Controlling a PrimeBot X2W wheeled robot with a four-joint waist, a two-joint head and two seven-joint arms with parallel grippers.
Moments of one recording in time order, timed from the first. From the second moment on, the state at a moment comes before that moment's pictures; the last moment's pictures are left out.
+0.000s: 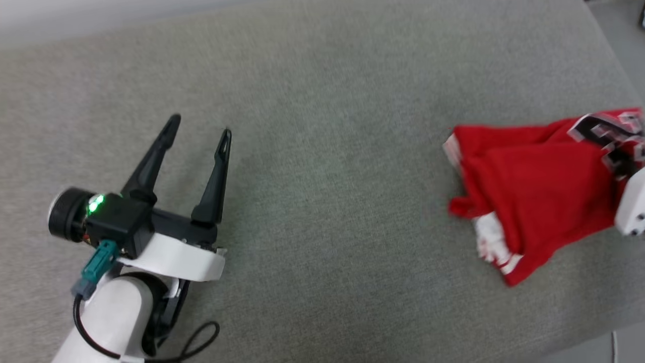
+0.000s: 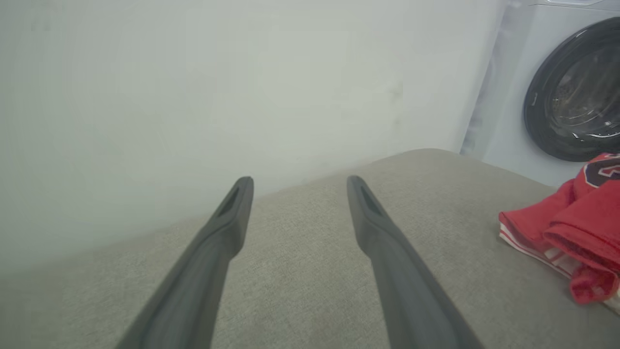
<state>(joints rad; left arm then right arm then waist) -0.29 0.40 -0.31 -0.13 -0.31 0.08 -0.20 -0.44 -0.36 -0.12 0.27 0.29 0.13 0.51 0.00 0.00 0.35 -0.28</state>
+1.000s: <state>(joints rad) -0.41 0.41 -0.35 -0.12 -0.30 0.05 -0.18 -0.66 -0.33 -0.57 0.46 -0.08 0.13 0.20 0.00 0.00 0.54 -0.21</state>
